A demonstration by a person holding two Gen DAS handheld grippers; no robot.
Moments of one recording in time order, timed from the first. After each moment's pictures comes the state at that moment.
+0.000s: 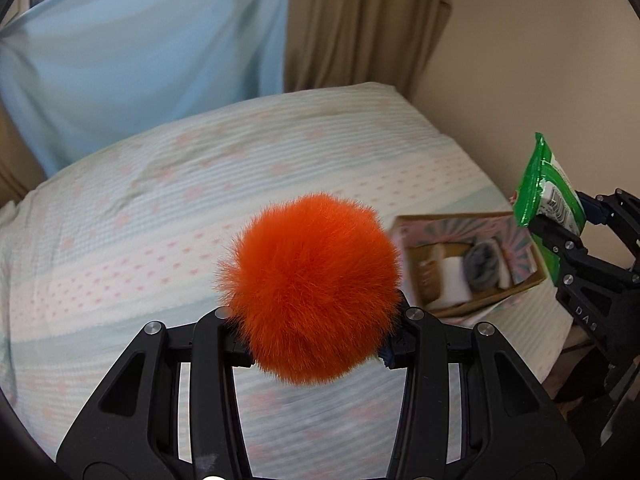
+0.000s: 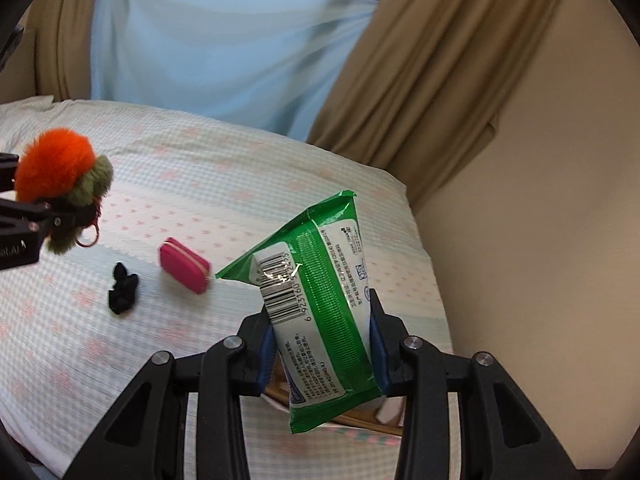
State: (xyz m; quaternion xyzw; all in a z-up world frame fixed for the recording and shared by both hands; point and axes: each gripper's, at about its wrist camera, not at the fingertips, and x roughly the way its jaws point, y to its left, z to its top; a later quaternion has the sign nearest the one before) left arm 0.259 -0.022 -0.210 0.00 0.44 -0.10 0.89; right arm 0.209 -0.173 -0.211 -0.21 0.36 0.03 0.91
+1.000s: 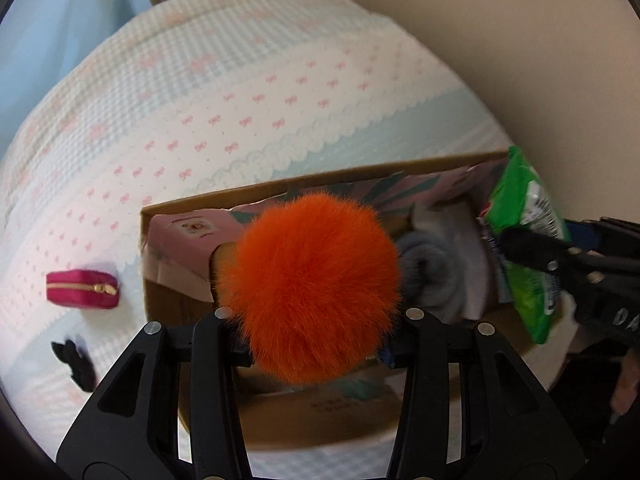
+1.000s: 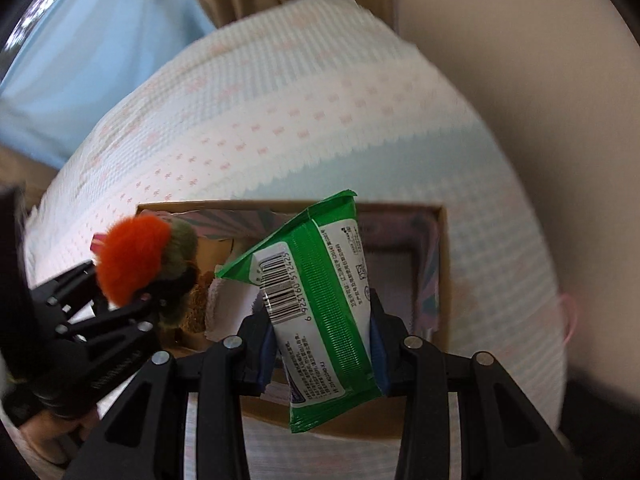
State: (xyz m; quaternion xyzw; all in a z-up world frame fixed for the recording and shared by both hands) left arm 0.369 -0.295 -0.396 0.08 0.58 -0.14 0.80; right arm 0.333 -0.419 -0.384 0.12 0.60 0.06 0.79
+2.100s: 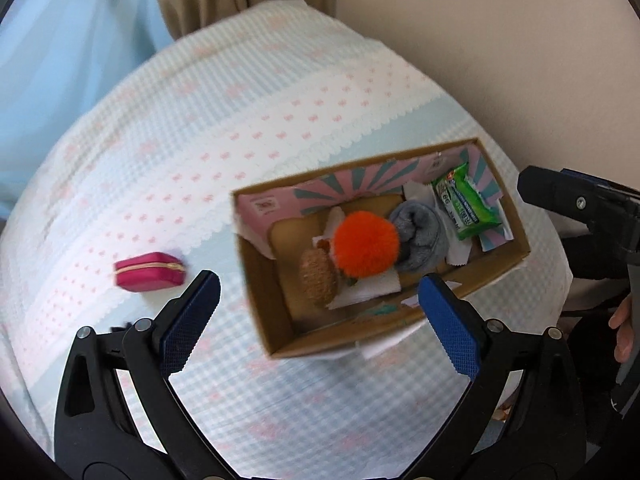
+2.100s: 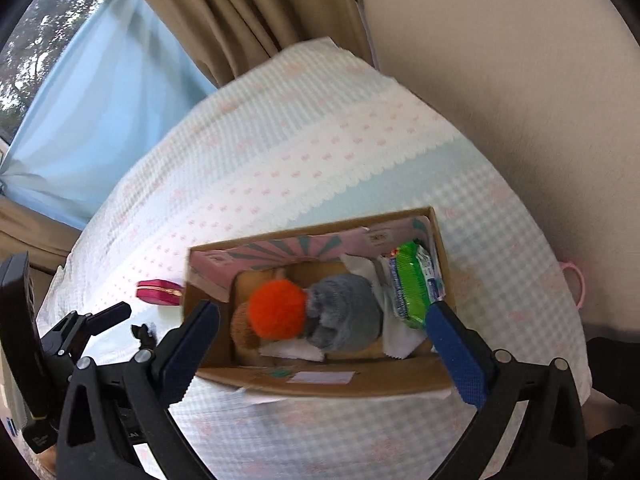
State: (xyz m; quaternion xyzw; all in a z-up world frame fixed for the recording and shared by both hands) left arm 0.307 -0.236 -0.289 0.11 0.55 -0.15 0.82; right arm 0.271 -0.411 -0.288 0.17 0.51 0.04 0.84
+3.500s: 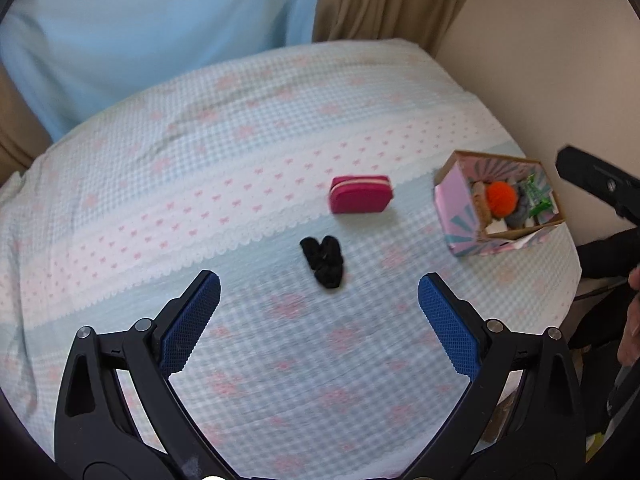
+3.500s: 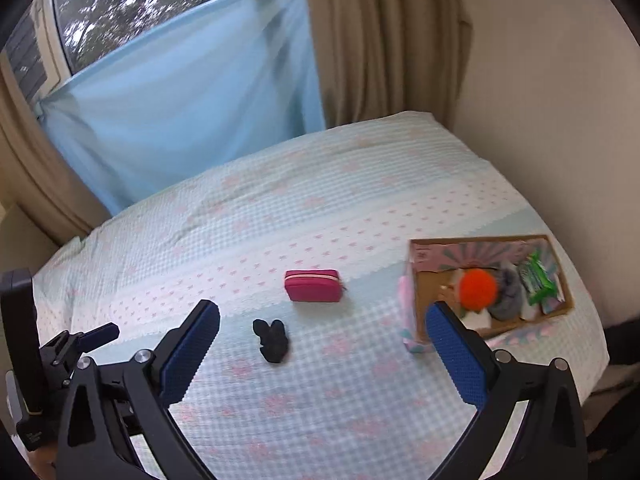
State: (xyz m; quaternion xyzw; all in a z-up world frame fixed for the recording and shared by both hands) left arm 0.220 0.148 -0.247 0.01 0.51 -0.10 0.85; right arm 0.202 -0.062 -0.210 0.06 0.42 0.04 0.90
